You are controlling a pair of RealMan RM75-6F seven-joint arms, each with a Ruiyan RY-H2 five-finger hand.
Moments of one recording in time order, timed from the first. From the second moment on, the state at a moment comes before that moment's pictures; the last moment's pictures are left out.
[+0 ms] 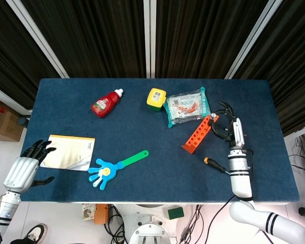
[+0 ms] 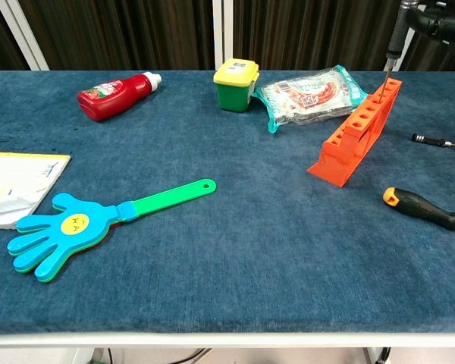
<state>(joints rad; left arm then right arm) -0.16 -1.08 0.03 -1.68 1.59 1.40 -0.01 0.43 -1.60 0.43 -1.55 -1.15 1.21 0.64</state>
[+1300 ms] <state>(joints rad) -0.16 -1.08 0.03 -1.68 1.60 1.40 0.00 0.42 -1.61 0.40 -1.46 -1.14 1.13 0.67</state>
